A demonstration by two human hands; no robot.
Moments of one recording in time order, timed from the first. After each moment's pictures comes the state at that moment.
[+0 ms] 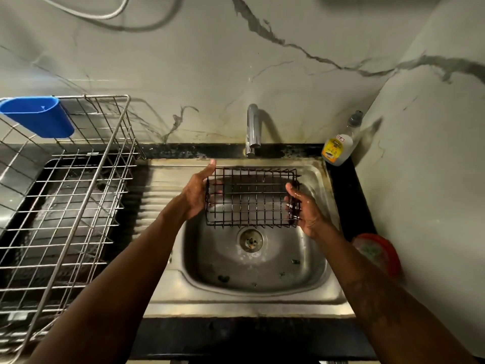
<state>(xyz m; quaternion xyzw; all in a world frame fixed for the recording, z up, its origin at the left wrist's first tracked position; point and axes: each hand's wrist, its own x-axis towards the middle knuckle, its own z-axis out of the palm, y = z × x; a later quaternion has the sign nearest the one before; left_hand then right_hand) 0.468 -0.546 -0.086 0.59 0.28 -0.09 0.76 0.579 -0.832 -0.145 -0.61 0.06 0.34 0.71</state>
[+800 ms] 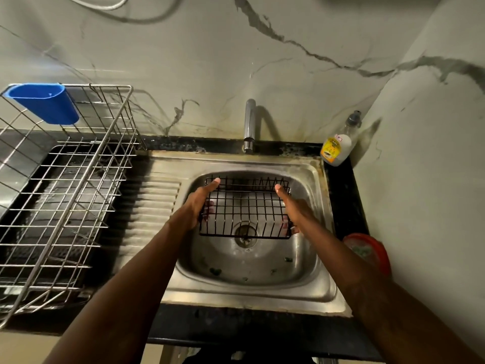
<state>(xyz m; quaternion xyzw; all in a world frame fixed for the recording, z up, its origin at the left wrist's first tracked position) 0.444 -0.579 -0.131 0.60 0.42 -0.06 0.68 0.565 -0.833 -0.120 -0.84 0.07 0.34 0.42</state>
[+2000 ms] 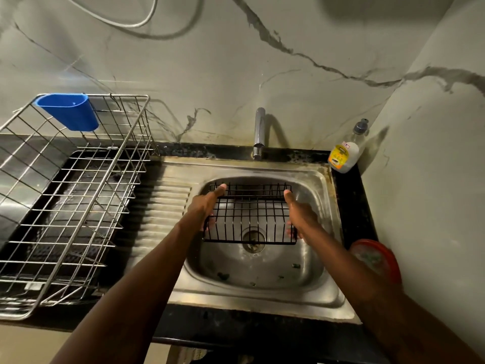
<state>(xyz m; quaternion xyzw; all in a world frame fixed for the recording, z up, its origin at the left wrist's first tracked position) 0.441 -0.580 -0.120 0.63 0.53 -0.05 0.57 0.548 -0.821 -0.106 -0.86 0.06 0.31 0.40</state>
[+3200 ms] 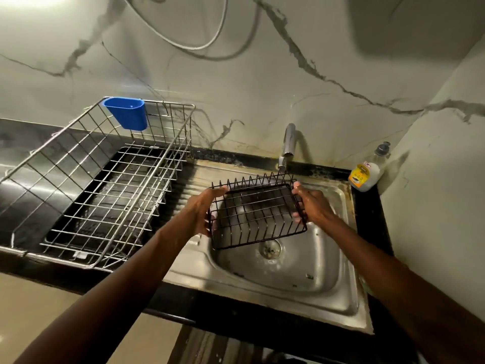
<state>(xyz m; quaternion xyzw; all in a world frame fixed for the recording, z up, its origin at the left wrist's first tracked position) 0.345 -0.588 0.001 0.54 0.50 -0.02 0.68 0.539 -0.802 -0.050 -0.79 -0.11 0.29 0.53</state>
